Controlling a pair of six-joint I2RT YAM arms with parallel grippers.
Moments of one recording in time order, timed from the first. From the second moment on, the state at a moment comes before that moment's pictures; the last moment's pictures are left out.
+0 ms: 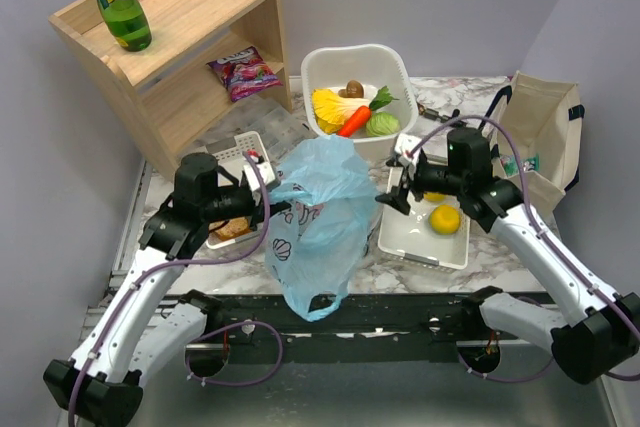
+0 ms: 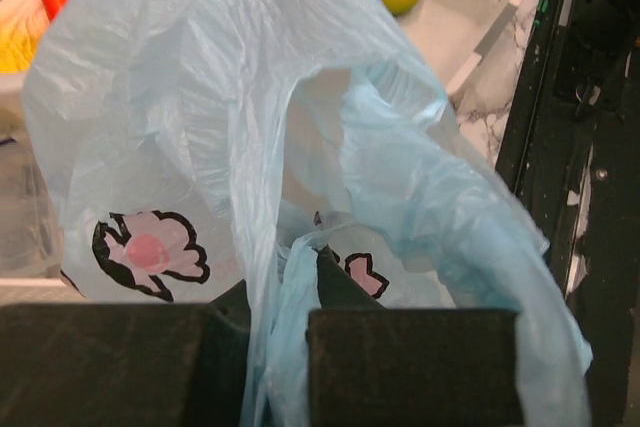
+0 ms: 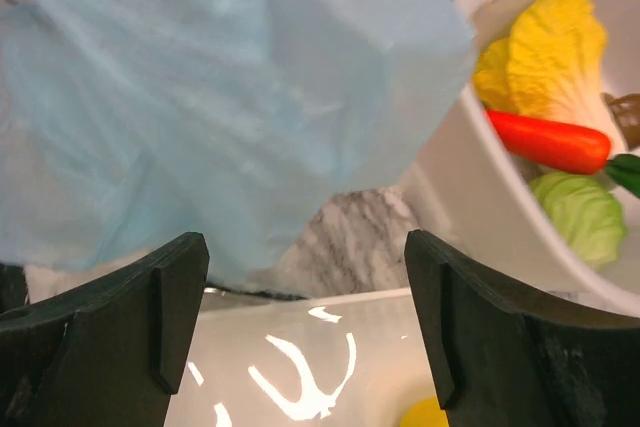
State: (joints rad) left arm -0.37 0.77 0.81 -0.47 0.78 0.32; right arm 0.42 1.05 0.89 -0.35 -0.68 -0.61
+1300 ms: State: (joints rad) left arm -0.69 2.36 2.53 0.35 0.52 -0.21; right arm 0.01 1.16 1.56 -0.52 0.09 -0.03
